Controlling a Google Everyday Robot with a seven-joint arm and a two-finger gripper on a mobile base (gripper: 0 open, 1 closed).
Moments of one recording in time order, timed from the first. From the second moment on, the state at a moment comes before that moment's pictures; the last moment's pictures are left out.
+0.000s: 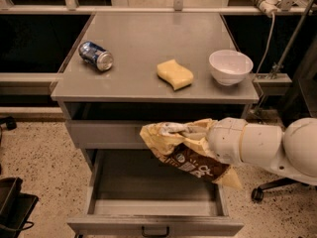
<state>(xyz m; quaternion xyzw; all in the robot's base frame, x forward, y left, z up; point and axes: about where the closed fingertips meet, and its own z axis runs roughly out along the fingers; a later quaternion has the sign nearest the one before) 0.472 -0.074 0.814 -0.47 0.70 0.19 0.51</state>
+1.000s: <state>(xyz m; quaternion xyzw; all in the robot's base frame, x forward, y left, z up) 0.489 -0.045 0.912 -0.59 0.64 0.15 0.47</state>
